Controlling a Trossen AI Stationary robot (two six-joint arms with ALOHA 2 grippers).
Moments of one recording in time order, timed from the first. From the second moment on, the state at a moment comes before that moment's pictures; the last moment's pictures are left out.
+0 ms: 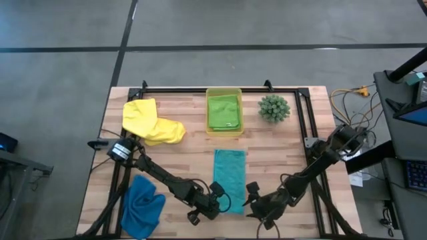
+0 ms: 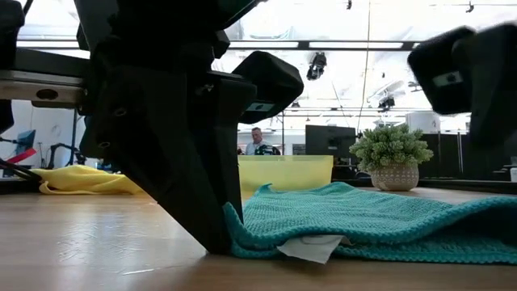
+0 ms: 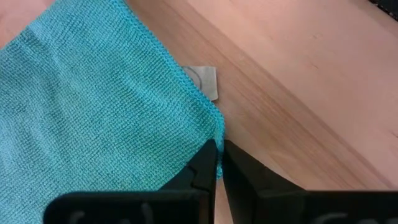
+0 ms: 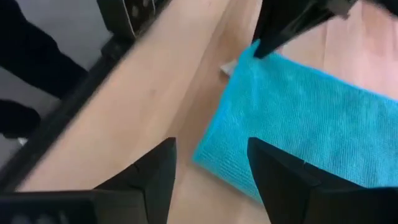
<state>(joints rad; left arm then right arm) -0.51 2.12 1.38 -0.32 -0.04 0.24 0.76 1.76 0.81 0.19 0.31 0.18</state>
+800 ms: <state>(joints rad) -0.51 2.11 1.38 -0.31 -0.04 0.17 0.72 1.94 0.95 0.01 0.17 0.16</state>
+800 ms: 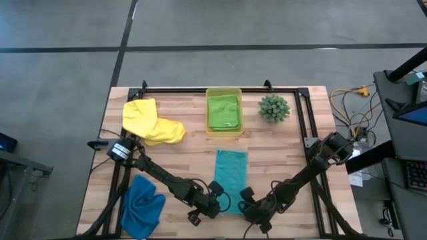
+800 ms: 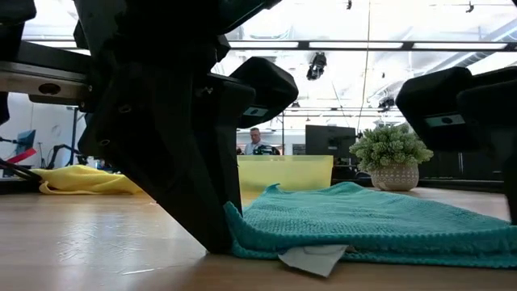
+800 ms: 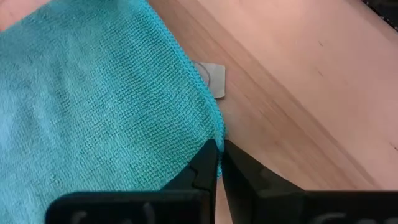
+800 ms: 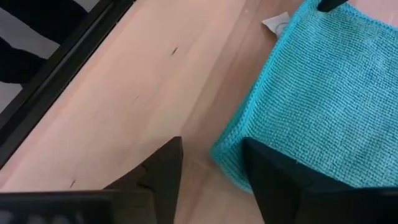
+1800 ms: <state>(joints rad) -0.51 1.95 1.36 -0.18 0.24 0.02 0.77 1.73 0.98 -0.04 0.01 0.36</state>
